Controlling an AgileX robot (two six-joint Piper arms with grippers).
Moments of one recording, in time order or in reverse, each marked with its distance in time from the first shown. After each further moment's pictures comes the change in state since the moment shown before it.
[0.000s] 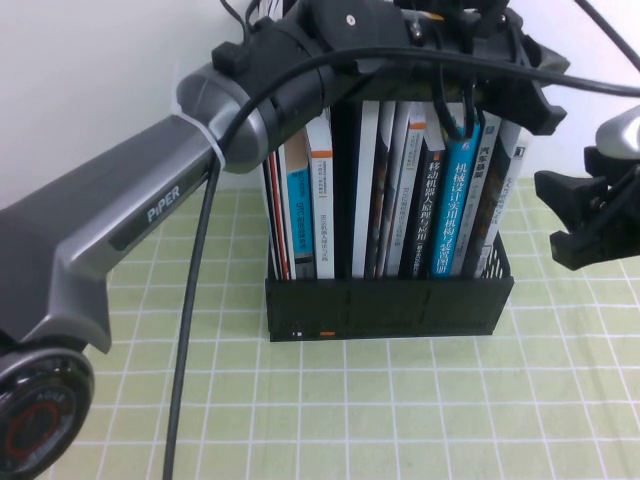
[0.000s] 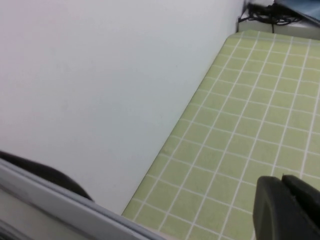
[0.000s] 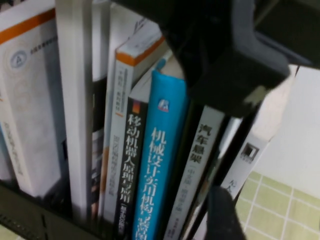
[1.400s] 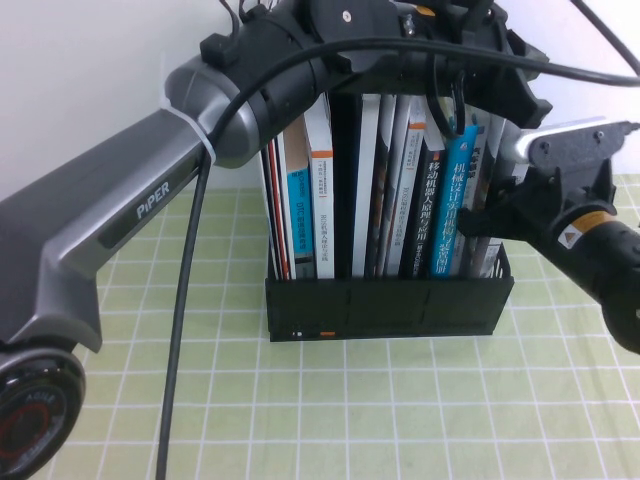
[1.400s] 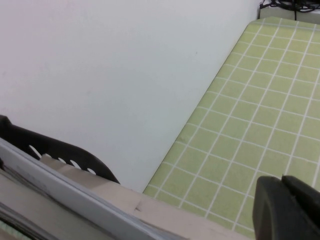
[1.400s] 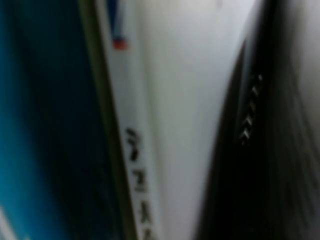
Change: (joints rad) right arm 0.000 0.558 -0.094 -0.089 -0.579 0.324; left arm 0.005 -0.015 0.000 0.127 -0.004 -0.115
